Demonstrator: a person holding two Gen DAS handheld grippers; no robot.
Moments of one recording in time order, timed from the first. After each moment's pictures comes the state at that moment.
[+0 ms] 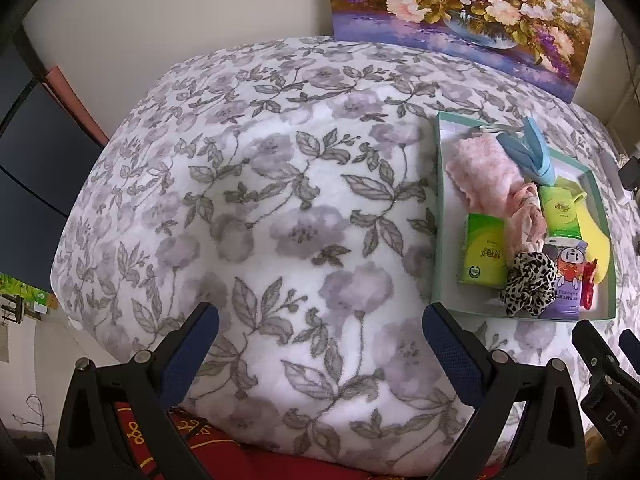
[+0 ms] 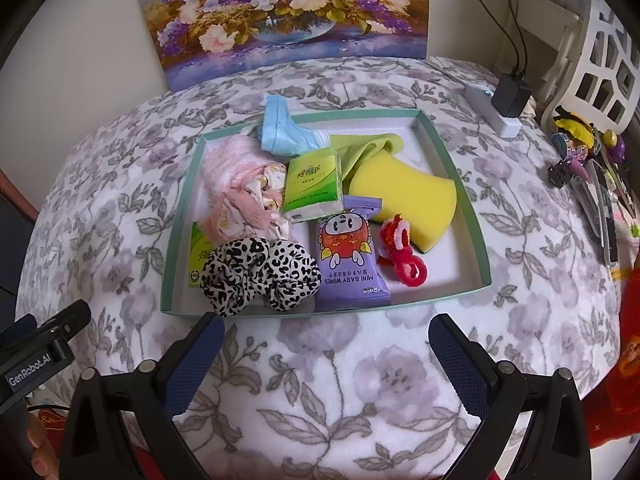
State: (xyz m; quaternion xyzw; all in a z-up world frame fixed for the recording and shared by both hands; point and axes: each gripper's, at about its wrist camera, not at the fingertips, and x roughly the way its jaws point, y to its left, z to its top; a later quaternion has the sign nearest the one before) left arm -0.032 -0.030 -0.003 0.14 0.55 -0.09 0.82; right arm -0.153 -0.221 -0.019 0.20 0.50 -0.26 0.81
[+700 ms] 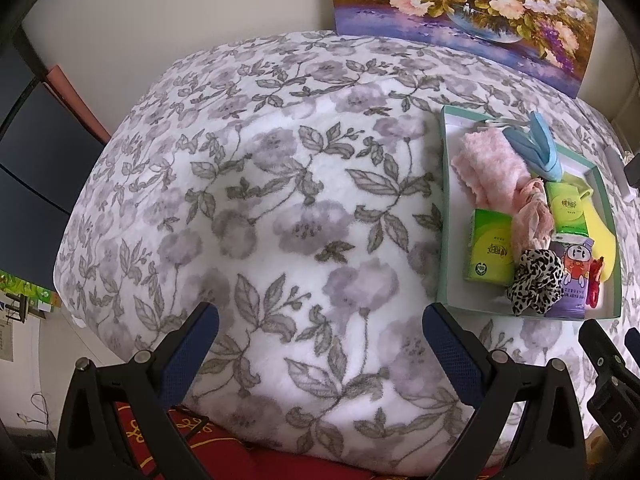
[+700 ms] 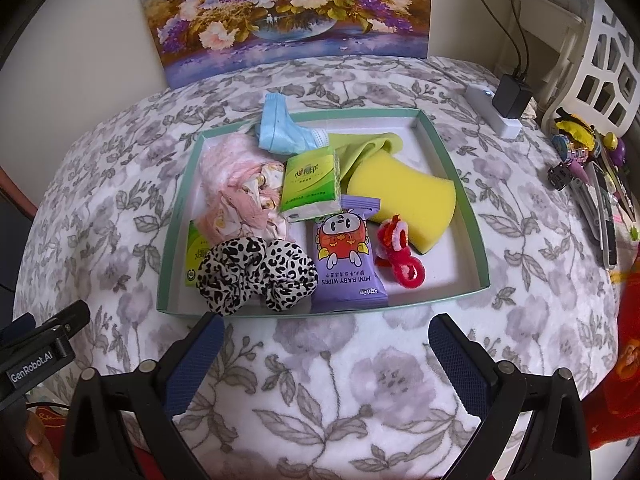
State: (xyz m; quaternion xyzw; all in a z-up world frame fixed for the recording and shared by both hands) left arm -0.029 -0.030 -0.008 0.15 0.55 -0.09 0.81; right arm -0.152 -0.222 -0.020 0.20 0.50 -0.26 0.80
